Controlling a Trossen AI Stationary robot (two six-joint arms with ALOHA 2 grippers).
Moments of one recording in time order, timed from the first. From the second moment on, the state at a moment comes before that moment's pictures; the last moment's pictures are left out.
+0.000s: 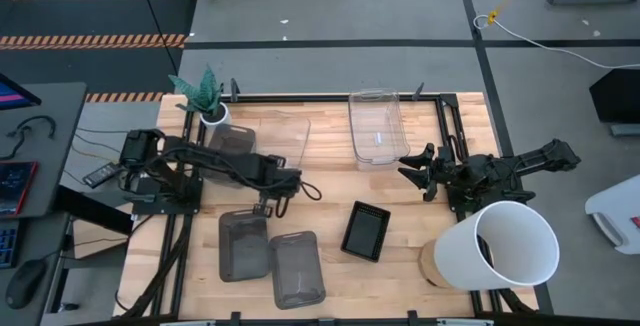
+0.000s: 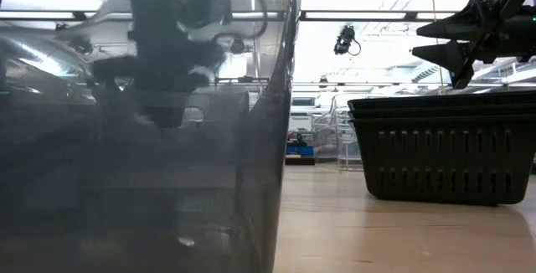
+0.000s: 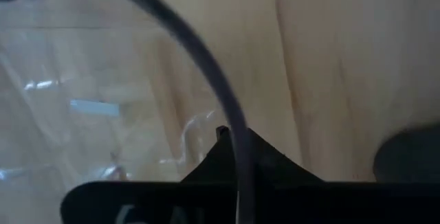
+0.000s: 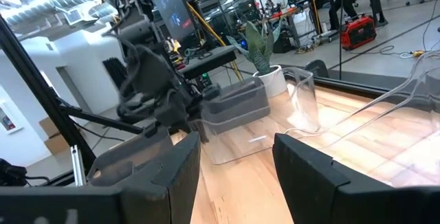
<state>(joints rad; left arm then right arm) -0.06 1.65 1.05 -0.78 -0.18 0.21 0.23 0.14 0.01 0.21 0.47 0.36</state>
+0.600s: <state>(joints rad) 0.04 1.69 1.63 -0.72 -0.25 0.03 0.23 0.14 0.01 0.21 0.47 0.36</state>
